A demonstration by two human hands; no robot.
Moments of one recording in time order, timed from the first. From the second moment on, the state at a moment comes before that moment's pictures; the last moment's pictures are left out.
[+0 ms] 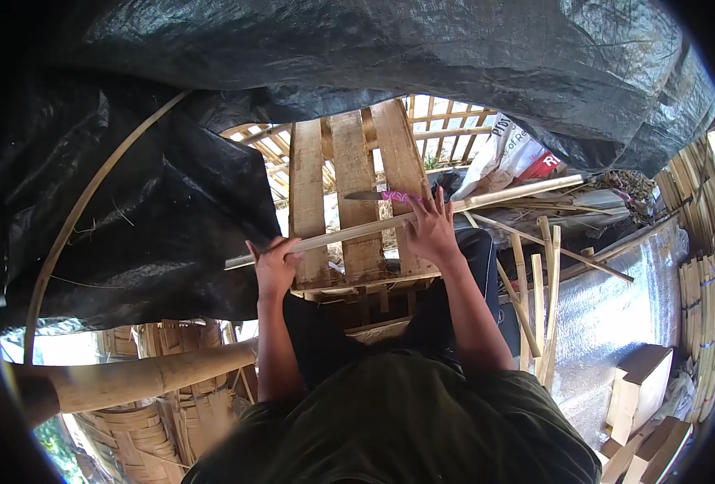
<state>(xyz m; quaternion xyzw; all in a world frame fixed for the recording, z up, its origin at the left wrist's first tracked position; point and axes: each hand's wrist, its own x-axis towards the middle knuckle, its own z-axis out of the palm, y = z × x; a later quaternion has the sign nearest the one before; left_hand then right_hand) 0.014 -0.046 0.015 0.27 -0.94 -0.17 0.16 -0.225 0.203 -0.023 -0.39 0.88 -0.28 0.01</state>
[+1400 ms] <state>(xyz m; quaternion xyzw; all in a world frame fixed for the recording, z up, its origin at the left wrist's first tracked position) -0.062 0.069 -0.025 0.04 -0.67 -0.72 0.17 -0.148 0.121 0.067 -0.42 0.73 -0.53 0.14</state>
